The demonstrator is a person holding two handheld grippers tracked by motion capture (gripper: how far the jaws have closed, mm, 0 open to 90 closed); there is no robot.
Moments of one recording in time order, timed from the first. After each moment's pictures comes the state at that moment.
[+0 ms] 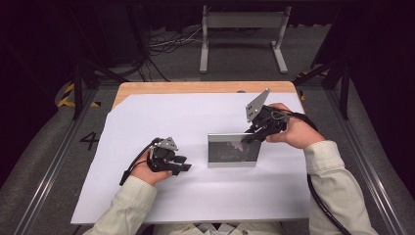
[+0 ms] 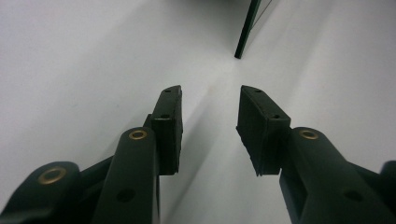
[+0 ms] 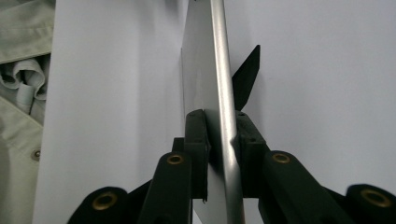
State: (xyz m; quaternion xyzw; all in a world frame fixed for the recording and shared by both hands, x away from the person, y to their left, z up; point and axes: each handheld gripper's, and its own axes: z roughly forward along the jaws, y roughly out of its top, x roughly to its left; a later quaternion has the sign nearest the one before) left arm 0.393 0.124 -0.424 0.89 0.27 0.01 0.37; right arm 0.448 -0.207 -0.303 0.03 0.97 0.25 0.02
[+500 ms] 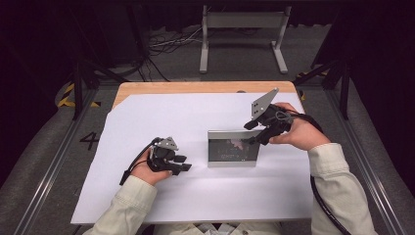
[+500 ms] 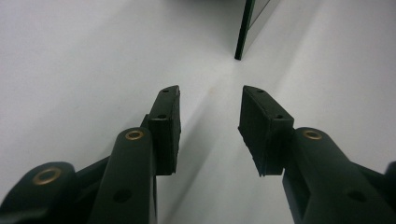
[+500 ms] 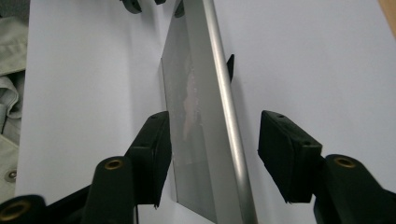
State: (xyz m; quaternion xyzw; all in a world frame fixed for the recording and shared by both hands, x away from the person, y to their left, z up) left arm 0.393 0.124 -0.422 0.89 0.28 0.01 0.38; right arm 0.442 -0.218 -0.296 0.06 0.96 0.28 0.07
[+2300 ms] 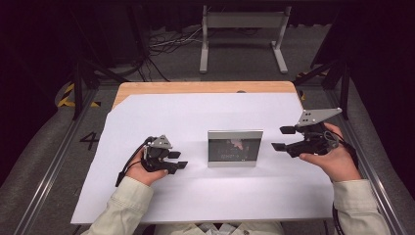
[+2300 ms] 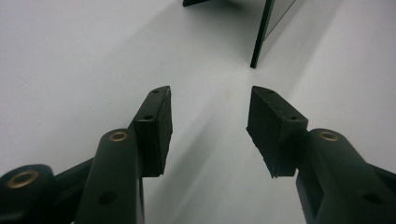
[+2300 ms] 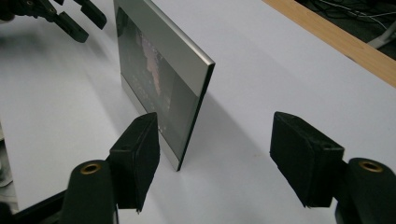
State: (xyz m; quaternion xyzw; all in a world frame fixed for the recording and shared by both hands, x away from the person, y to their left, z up) left arm 0.389 0.137 -0.416 0.87 0.29 0.04 0.39; right arm 0.380 -0.309 -0.311 0.27 0.87 0.39 0.15
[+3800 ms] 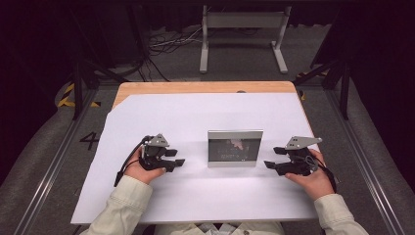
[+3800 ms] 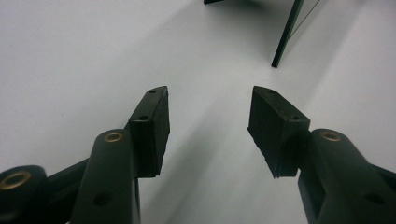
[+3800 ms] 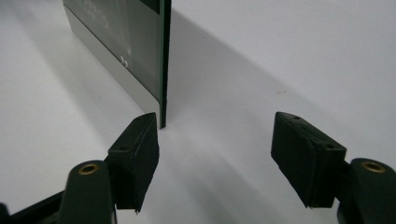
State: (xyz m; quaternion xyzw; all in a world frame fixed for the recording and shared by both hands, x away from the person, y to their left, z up) left arm 0.396 0.145 -0.423 0.86 0.31 0.05 0.39; right arm 0.375 -0.312 -0.418 0.33 0.85 0.38 0.15
